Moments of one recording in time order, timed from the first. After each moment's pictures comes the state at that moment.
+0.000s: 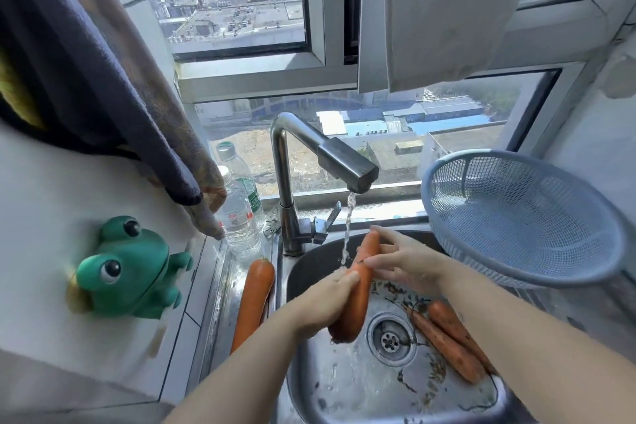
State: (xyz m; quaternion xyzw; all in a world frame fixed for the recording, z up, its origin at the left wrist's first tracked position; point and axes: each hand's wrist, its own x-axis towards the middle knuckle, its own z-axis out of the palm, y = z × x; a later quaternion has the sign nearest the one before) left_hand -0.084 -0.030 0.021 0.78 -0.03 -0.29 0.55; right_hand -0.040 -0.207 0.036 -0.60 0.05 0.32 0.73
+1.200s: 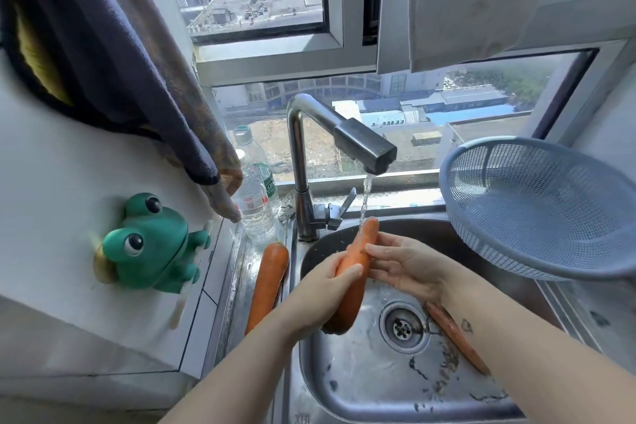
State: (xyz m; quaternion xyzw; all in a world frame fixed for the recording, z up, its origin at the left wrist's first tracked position) left_hand -0.110 -0.012 0.035 0.79 -0.01 -0.19 0.58; right_hand -0.061 -0.179 0.028 -0.45 0.06 0.35 0.82
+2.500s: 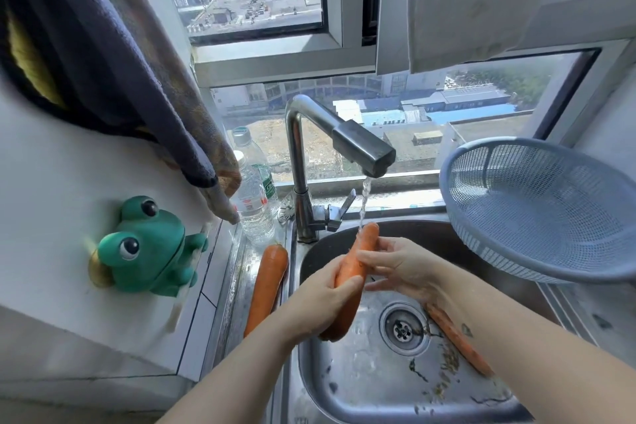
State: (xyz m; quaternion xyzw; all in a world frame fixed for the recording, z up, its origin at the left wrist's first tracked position) left_hand -0.112 -0.009 0.033 0.82 -0.05 -0.21 0.53; right_hand -0.057 -0.178 0.021 -0.63 0.03 0.35 0.70
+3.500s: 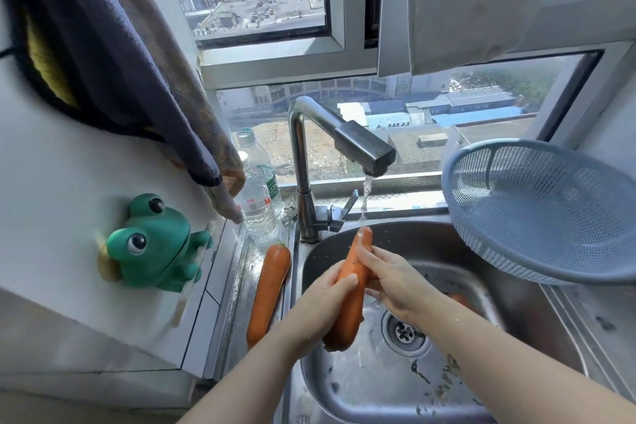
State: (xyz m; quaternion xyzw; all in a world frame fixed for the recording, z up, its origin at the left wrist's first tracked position) left_hand -0.123 -0.014 0.026 0.71 0.02 -0.23 0.67; right_hand -0.080 -0.153 0.004 -0.57 0.09 0.27 0.78
